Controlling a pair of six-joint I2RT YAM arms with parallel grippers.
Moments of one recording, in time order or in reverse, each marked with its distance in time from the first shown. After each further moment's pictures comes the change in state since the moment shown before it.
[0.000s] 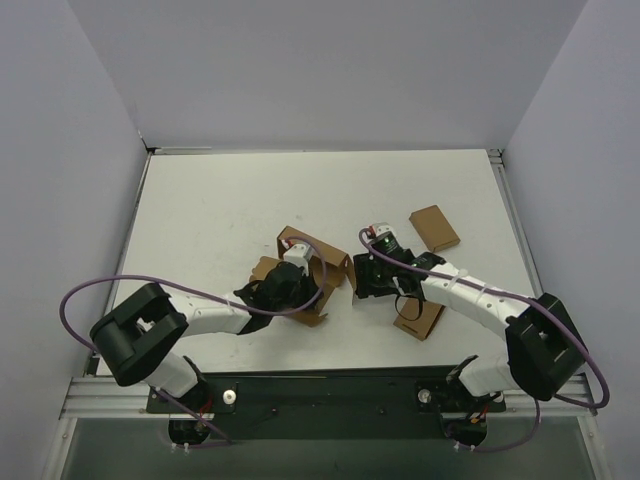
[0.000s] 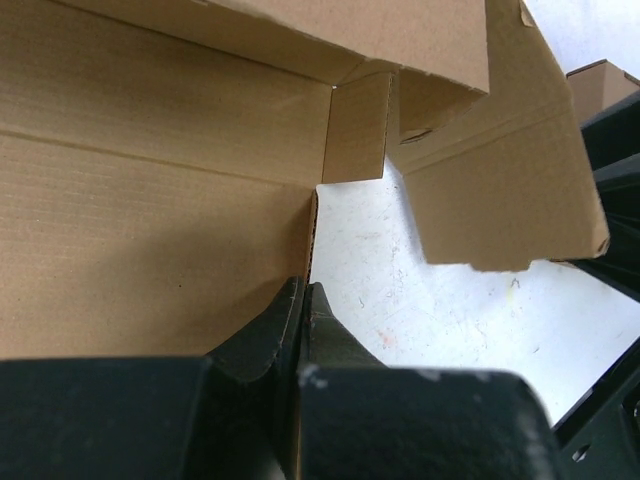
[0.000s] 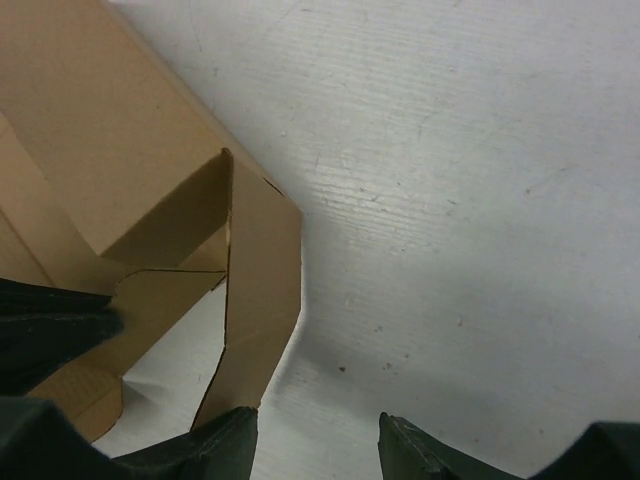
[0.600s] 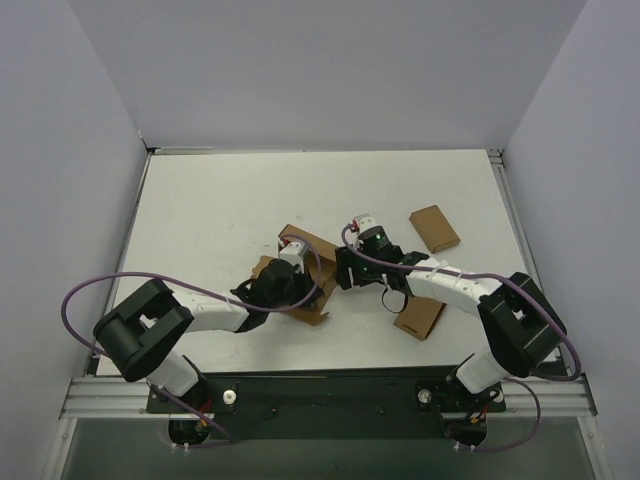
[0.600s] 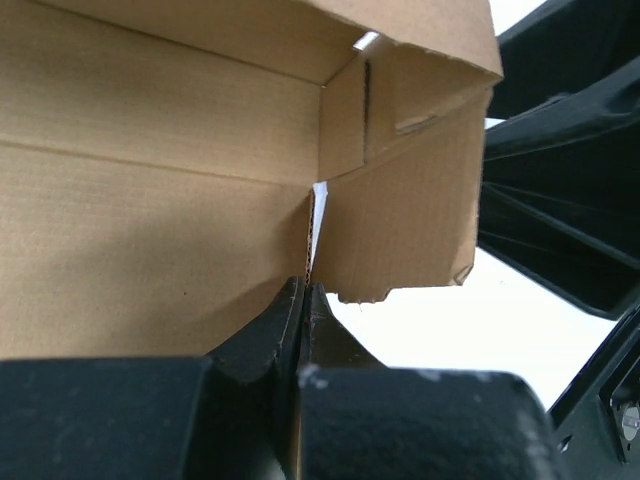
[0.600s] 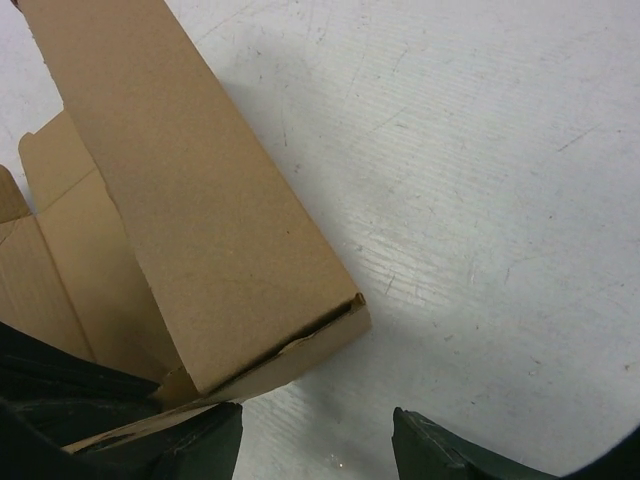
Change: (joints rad) left arm 0.063 0.031 -0.036 0.106 0.113 -0.008; right arm 0.002 0.151 0.000 0.333 -0.080 -0.126
